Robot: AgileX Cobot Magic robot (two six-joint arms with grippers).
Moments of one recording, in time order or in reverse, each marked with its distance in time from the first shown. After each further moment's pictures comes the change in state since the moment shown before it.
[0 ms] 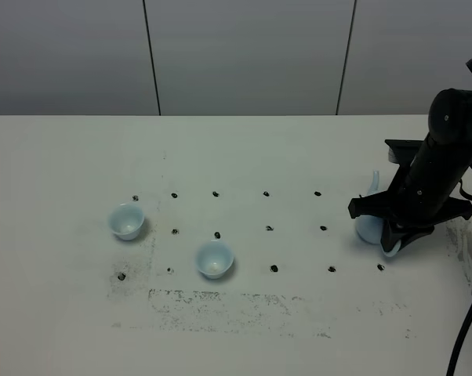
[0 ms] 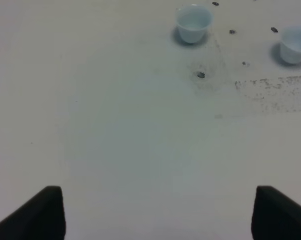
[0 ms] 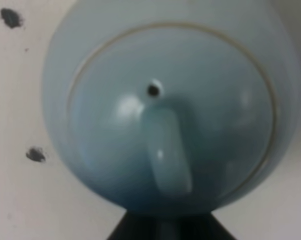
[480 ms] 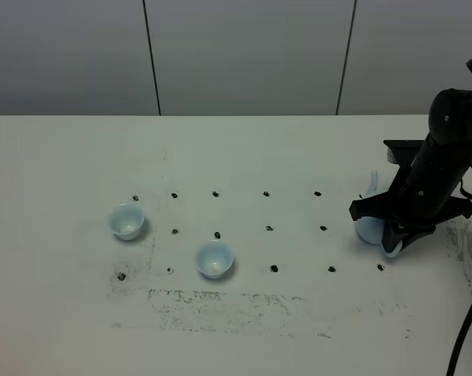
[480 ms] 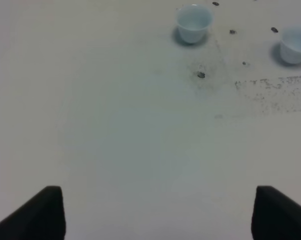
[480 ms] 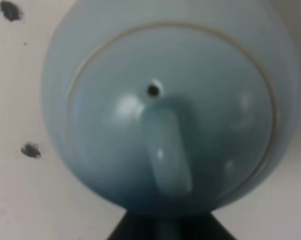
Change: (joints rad) left arm 0.000 0.000 0.000 0.000 0.000 0.000; right arm 0.000 0.000 0.000 -0.007 0.002 -0.028
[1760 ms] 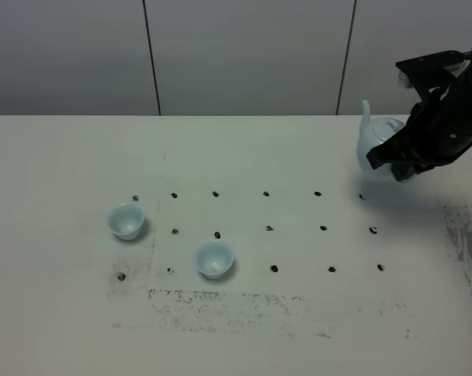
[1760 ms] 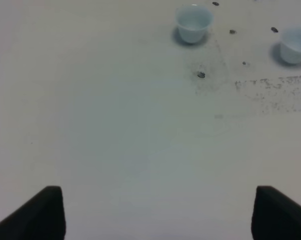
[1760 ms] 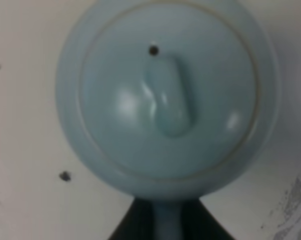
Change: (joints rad) left arm 0.000 0.000 0.000 0.000 0.000 0.001; right arm 0.000 -0.203 -0.106 0.001 -0.011 -0.256
